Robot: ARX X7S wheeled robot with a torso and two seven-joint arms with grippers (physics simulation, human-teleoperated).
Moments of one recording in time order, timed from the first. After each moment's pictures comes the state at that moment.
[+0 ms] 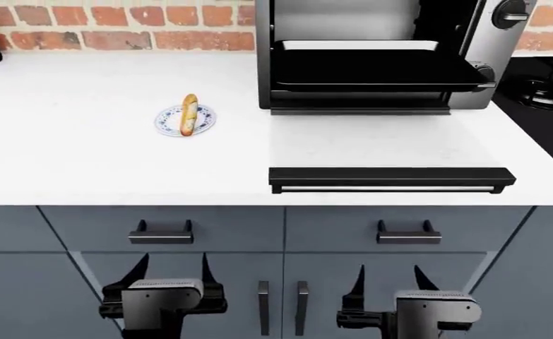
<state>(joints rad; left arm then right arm) -0.02 -0.16 0.20 0.00 -0.14 0.00 -0.24 -0.05 0.20 -0.19 -0.10 0.09 0.10 0.30</state>
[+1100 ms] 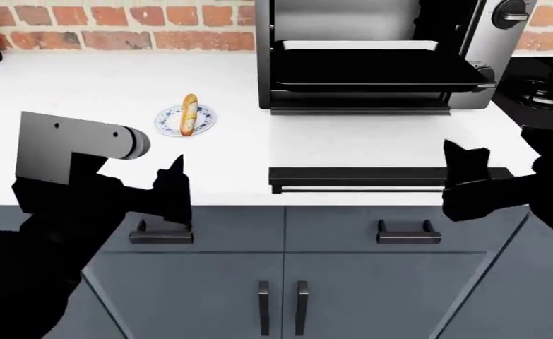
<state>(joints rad) -0.76 -0.47 -0.16 0.64 -1.42 -1.48 -0.81 1.05 1.15 -0.31 -0.59 1.98 0.97 1.00</state>
